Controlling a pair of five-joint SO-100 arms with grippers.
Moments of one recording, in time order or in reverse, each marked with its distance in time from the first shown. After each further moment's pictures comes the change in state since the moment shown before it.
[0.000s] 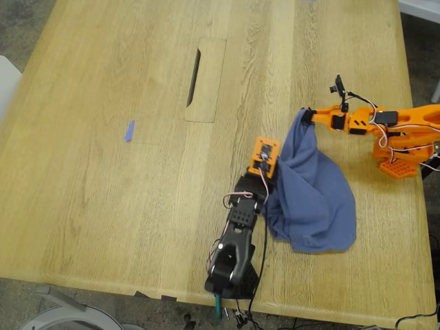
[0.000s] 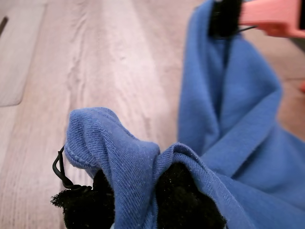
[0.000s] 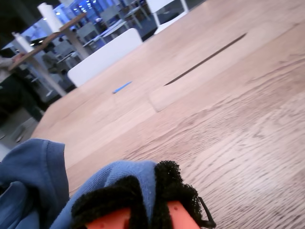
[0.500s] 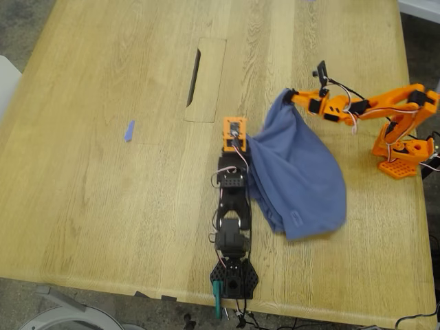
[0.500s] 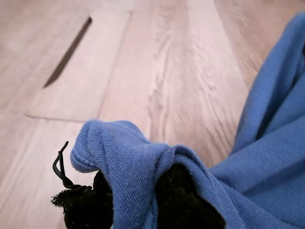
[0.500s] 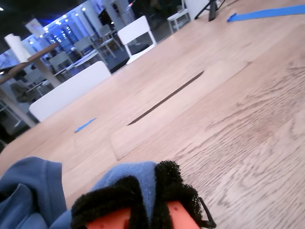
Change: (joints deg) arm 0 -17.0 -40.7 -22.9 -22.5 0.0; arm 1 8.5 -44.6 -25.9 -23.1 -1.4
